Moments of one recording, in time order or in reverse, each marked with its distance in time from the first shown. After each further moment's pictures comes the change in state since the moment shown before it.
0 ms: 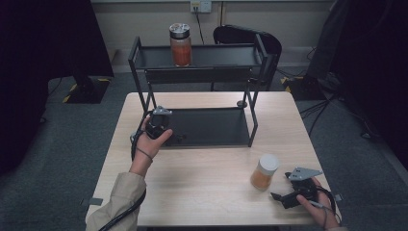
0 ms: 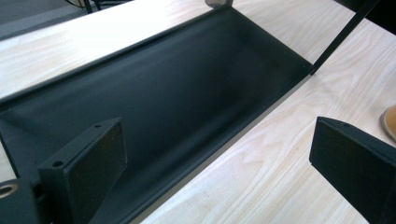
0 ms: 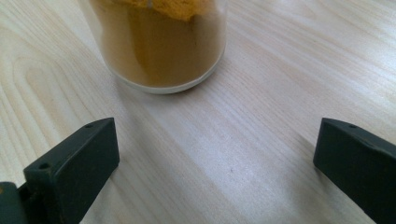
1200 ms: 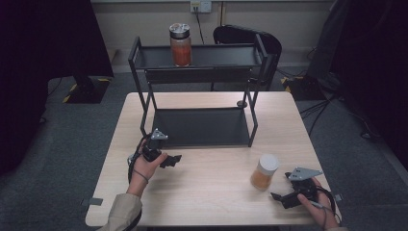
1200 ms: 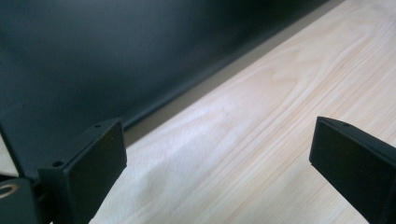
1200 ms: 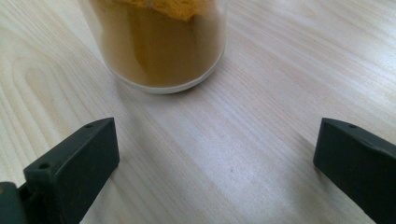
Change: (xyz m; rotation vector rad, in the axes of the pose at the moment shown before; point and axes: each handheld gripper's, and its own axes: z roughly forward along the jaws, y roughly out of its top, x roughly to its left) left arm 0.003 -0.068 0.022 0.097 0.029 0.000; right arm 0.001 0.000 0.000 0.000 -0.002 0.002
